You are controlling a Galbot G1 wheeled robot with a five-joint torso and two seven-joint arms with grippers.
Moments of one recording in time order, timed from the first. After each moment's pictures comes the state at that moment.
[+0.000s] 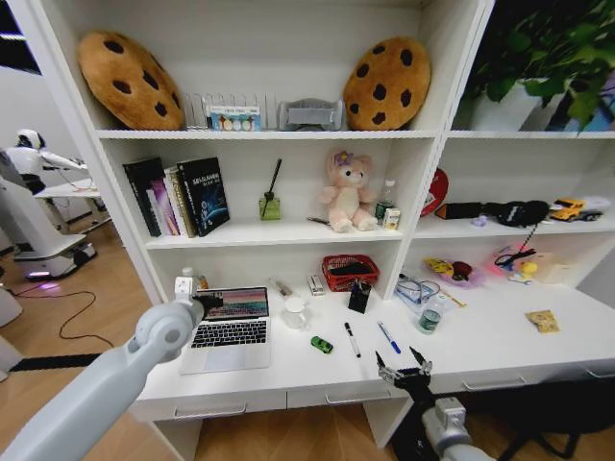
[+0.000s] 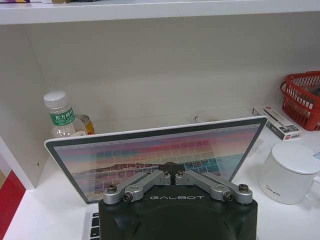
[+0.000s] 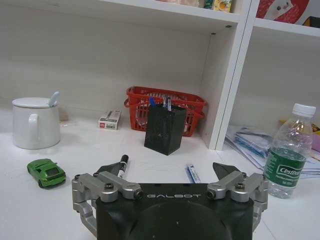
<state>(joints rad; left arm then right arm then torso) 0.93 -0.69 -0.23 -2.15 -1.30 0.74 -0.74 -1.73 1.32 0.67 2.10 0.13 -0.13 -0.05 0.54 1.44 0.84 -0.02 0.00</state>
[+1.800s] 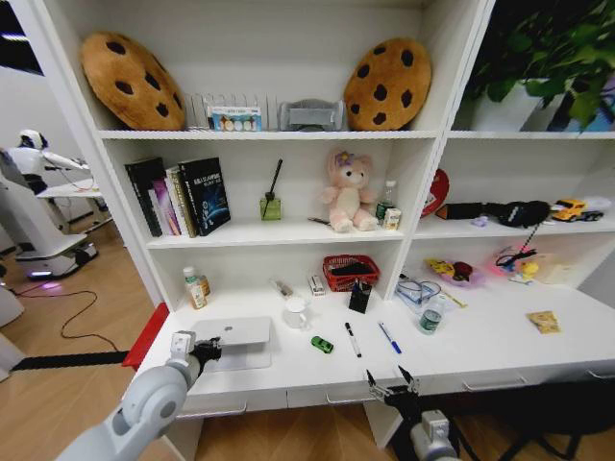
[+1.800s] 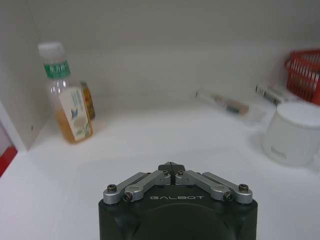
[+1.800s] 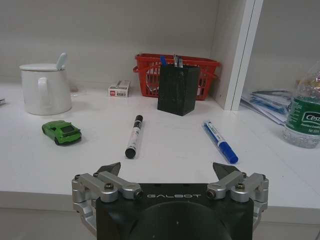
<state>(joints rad) 1.23 -0.92 -0.34 -2.09 -0.81 0.61 -0.46 -1.72 1.35 0.63 1.98 0.15 -0.11 -0.07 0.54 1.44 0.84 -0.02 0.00</state>
